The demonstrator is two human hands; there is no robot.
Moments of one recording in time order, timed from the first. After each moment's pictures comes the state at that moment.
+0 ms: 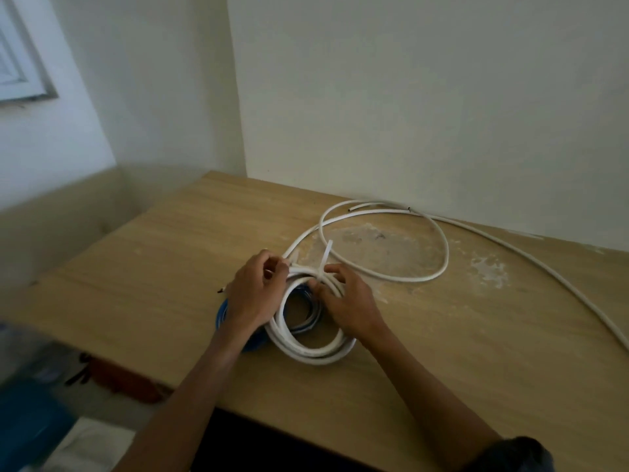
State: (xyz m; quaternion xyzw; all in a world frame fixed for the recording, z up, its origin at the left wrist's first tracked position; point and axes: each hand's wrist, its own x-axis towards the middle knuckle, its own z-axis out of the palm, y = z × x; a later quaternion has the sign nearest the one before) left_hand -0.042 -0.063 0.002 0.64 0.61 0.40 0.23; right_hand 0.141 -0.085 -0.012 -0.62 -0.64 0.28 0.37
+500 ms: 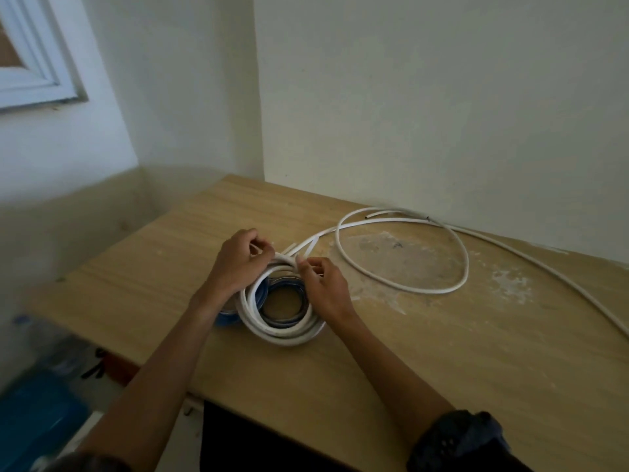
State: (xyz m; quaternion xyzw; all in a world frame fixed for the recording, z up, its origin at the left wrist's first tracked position) left_hand -0.104 -0.013 0.027 0.68 0.60 0.38 0.21; right_hand 0.074 -0.040 -0.012 -0.60 -0.59 0.32 0.43
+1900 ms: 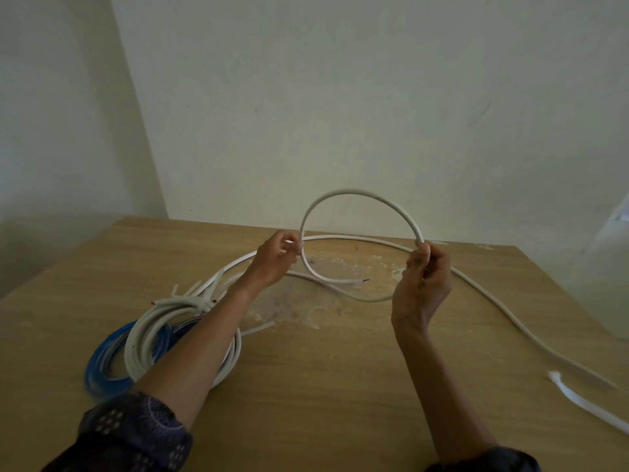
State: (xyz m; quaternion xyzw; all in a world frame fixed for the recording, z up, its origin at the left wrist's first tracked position) left_hand 0.101 0.053 0.039 0.75 0.40 0.38 0.37; right_hand 0.292 -0.102 0.047 -0.52 -0.29 -0.05 0.80
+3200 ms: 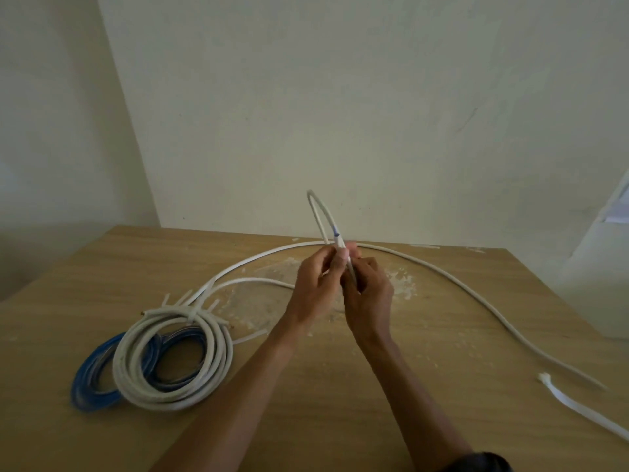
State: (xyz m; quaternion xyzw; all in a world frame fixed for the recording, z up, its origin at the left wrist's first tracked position) left_hand 0.159 -0.062 0.065 0.70 0.24 0.48 0.47; right_hand 0.257 -0.101 0.036 -0.56 -0.52 0.00 0.64
